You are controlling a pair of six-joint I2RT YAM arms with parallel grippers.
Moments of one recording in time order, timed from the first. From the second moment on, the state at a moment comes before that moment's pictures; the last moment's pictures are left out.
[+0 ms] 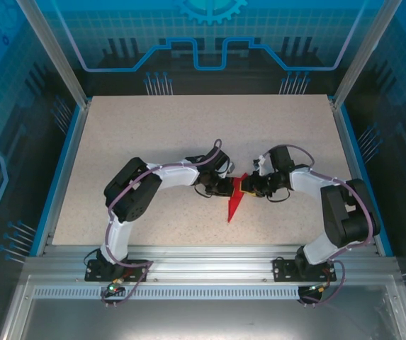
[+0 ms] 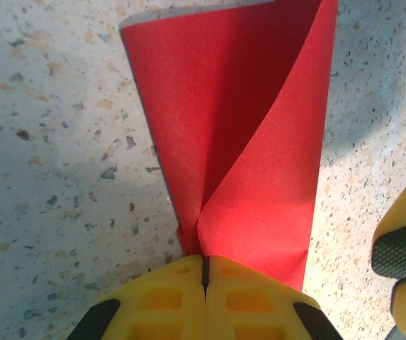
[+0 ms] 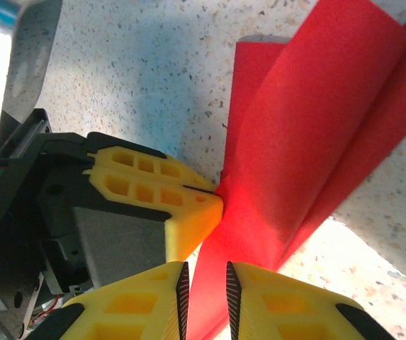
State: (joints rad) left arm -0.72 2.06 1.31 -0.34 0.42 -0.58; right arm 0.23 1.57 0.76 -0.34 -0.70 0.47
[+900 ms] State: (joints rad) left arm -0.72 2.07 1.32 -0.36 0.40 -0.58; right arm 0.24 1.72 0.80 -0.32 -0.65 0.49
